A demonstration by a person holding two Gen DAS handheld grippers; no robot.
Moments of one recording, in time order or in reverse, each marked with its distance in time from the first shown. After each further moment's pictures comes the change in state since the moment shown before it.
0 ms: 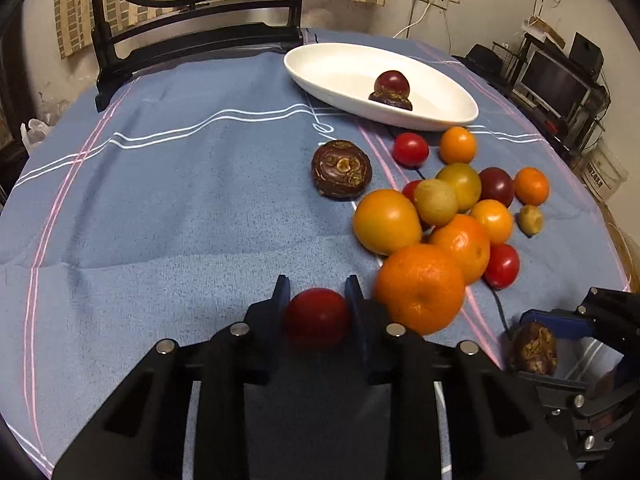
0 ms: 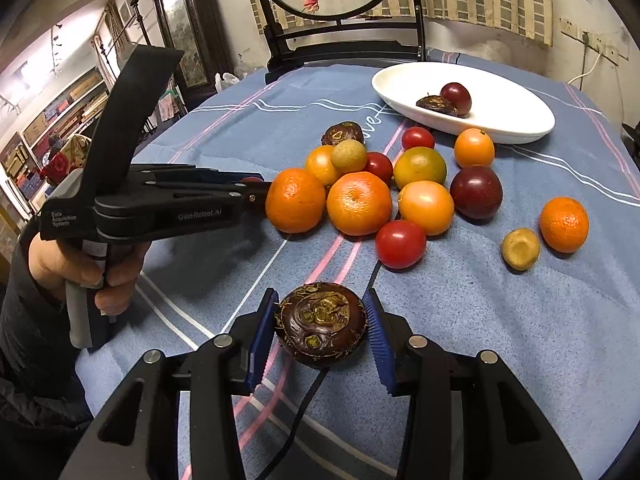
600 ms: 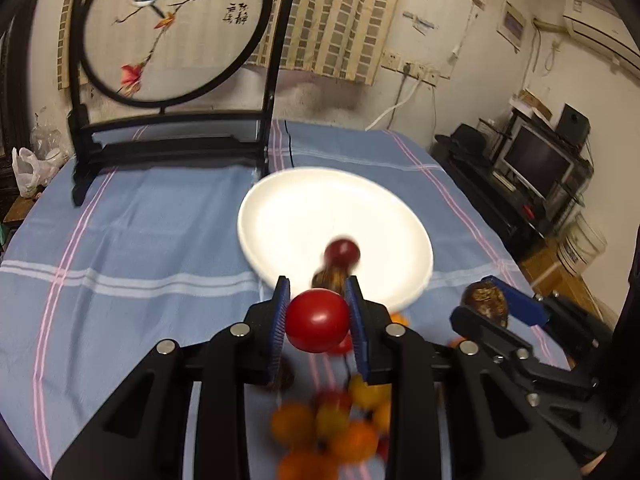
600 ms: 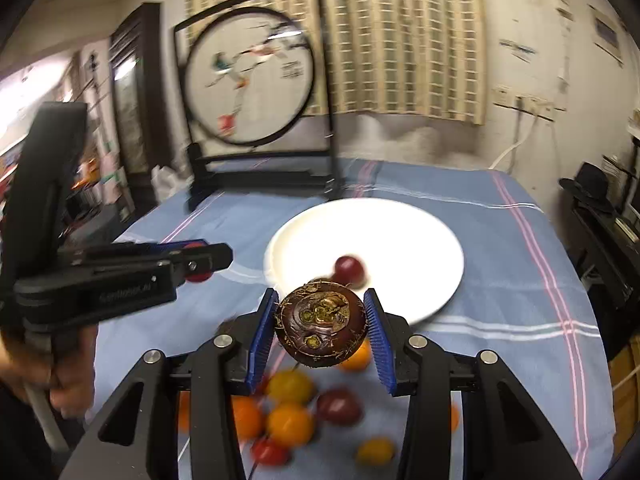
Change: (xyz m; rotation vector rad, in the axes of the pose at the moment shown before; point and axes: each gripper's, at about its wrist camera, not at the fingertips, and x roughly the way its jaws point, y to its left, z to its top) left arm -0.030 -0.041 0.136 -0.074 -0.225 -0.069; right arm -0.035 -0.074 0.121 0.082 -0.320 -0.244
